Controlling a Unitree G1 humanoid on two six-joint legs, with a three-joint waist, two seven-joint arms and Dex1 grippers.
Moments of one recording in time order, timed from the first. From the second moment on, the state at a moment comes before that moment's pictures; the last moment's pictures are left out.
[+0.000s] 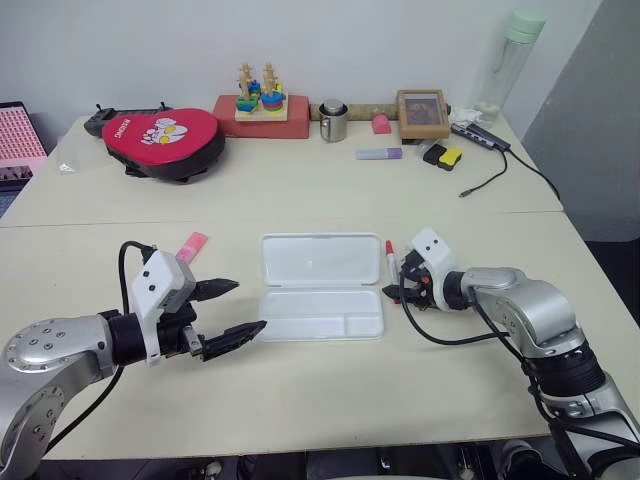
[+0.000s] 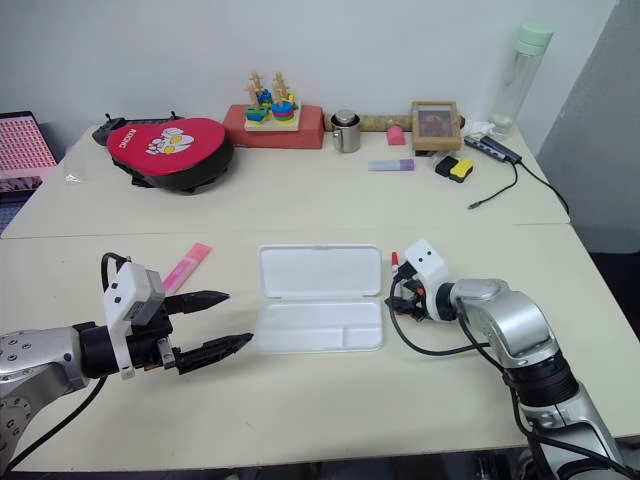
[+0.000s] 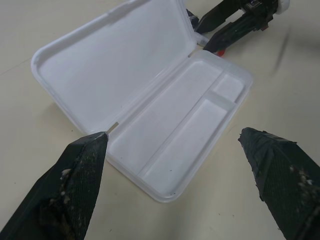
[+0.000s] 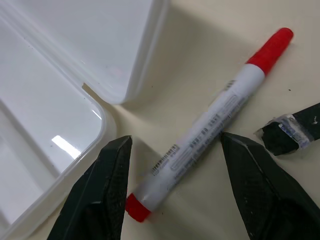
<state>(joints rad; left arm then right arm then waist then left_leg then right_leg) 0.14 0.92 0.40 -0.62 -0.74 0.76 -0.85 -0.50 -0.52 0.22 -0.23 0.33 1.09 0.57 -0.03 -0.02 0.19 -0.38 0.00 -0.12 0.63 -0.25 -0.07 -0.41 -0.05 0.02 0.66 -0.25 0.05</state>
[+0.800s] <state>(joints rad) 0.12 0.92 0.38 -0.62 -0.75 0.76 -0.82 -0.51 -0.52 0.24 -0.21 0.27 1.07 0.56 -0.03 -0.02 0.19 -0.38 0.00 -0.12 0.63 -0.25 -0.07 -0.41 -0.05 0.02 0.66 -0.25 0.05</state>
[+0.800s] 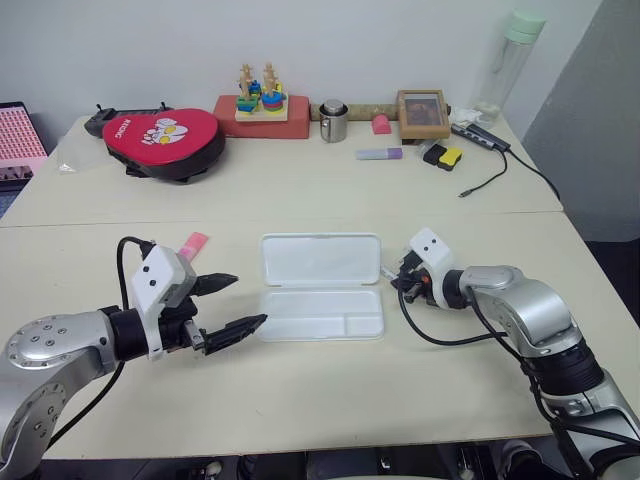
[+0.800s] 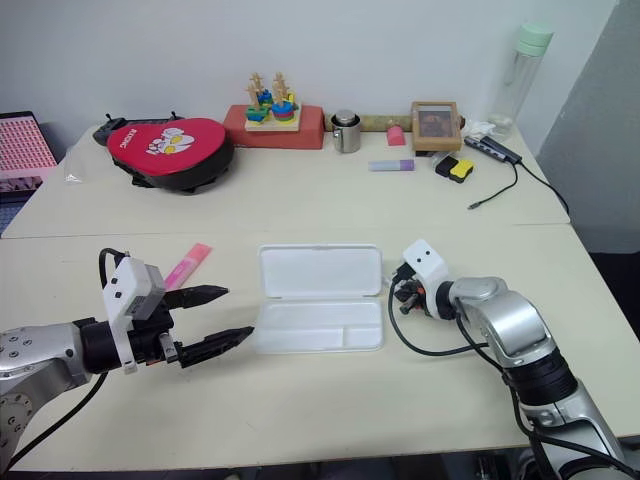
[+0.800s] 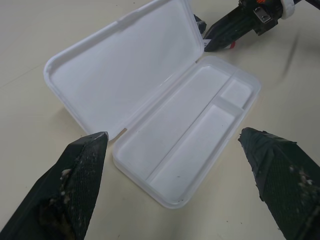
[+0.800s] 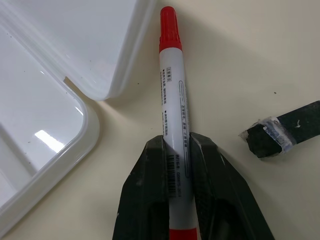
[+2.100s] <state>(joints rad) 0.14 0.99 0.39 -0.52 -0.65 0.69 -0.94 -0.64 -0.65 0.38 -0.32 0.32 0.65 1.03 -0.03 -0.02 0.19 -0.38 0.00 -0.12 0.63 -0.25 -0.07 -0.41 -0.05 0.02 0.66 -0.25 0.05</state>
